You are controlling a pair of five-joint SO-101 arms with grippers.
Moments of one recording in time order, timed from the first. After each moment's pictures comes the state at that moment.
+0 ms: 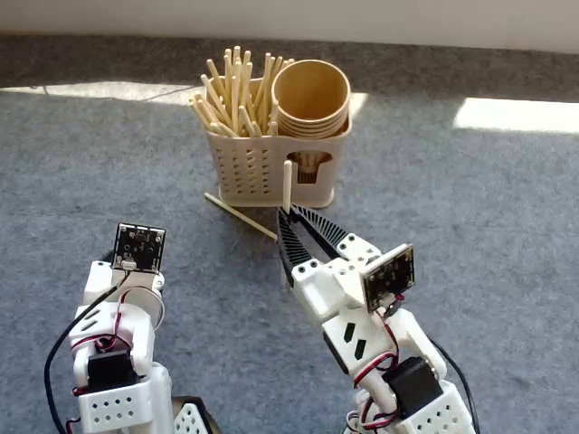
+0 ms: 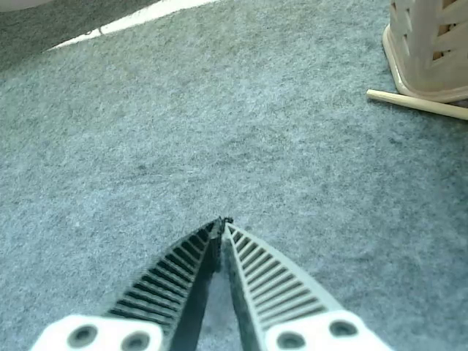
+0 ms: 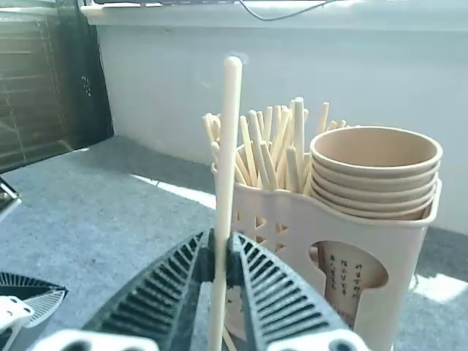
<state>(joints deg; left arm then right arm) -17.8 -103.9 96.0 52.4 -17.1 -36.0 -96.7 80.7 21.6 1.2</state>
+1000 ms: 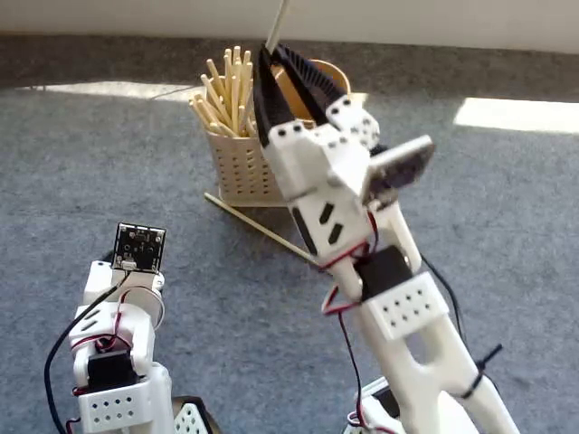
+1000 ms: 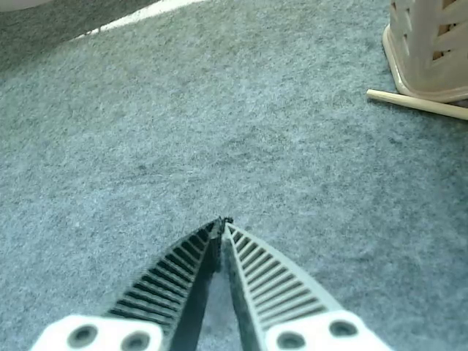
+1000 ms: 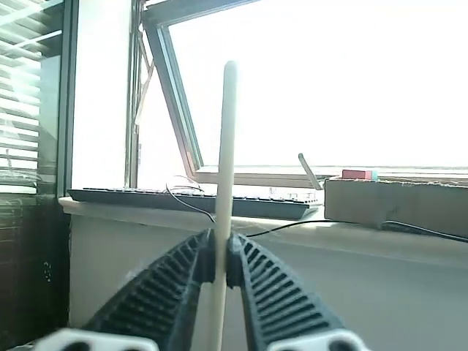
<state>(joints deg) -17.8 -103.9 96.0 52.4 -17.1 -31.9 -38.4 35.8 -14.6 1.2</state>
